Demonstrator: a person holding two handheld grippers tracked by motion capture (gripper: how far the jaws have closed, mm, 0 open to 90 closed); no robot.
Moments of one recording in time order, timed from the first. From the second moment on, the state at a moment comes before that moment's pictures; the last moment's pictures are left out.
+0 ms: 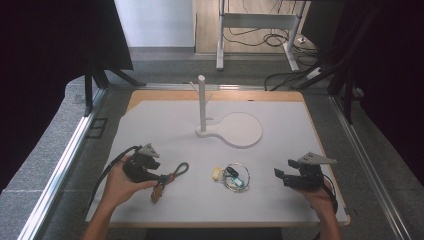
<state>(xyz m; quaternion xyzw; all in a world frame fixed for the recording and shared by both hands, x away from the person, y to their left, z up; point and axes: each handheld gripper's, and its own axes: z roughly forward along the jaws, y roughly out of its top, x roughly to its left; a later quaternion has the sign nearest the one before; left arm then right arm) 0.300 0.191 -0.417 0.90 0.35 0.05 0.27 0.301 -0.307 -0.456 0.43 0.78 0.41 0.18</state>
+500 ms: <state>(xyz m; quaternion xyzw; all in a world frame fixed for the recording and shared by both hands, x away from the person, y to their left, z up) 0.328 0.183 -0.443 0.91 0.34 -0.02 0.23 0.300 -0.308 -0.455 0.43 0.78 0.41 0.18</state>
